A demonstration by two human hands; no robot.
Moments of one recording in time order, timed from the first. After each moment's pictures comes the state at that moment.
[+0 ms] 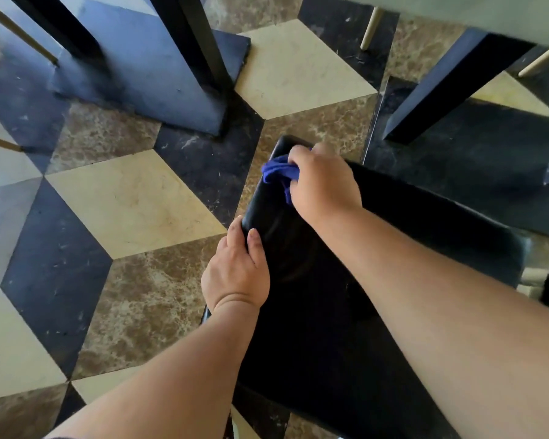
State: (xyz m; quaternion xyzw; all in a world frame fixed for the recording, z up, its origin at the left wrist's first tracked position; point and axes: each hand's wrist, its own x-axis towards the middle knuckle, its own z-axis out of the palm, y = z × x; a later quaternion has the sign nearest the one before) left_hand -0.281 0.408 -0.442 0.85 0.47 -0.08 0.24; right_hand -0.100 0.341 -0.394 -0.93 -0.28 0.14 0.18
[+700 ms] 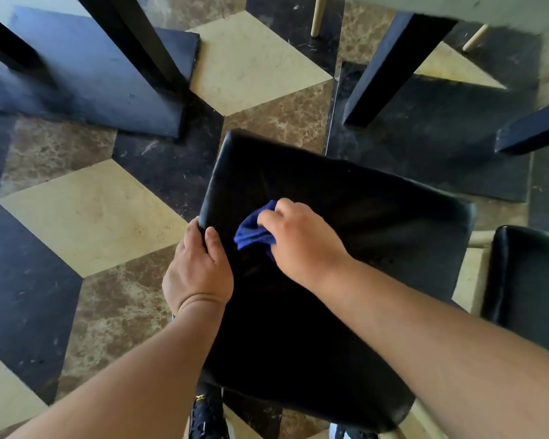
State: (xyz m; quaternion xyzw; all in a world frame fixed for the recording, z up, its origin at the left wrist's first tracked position) left_hand -0.282 0.406 -0.448 0.86 0.46 -0.05 0.22; right_hand -0.165 0.258 -0.390 -0.88 -0.38 0.19 0.20
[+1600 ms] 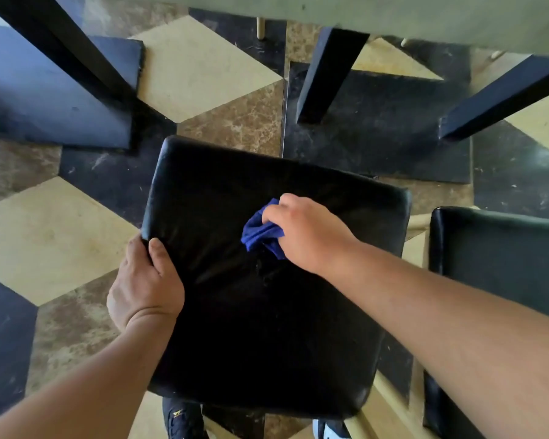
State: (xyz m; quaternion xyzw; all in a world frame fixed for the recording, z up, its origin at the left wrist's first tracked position) left_hand -0.284 0.405 -0.450 0.86 0.46 -0.04 0.20; right_hand -0.126 0.177 -0.381 -0.90 -0.33 0.22 0.19
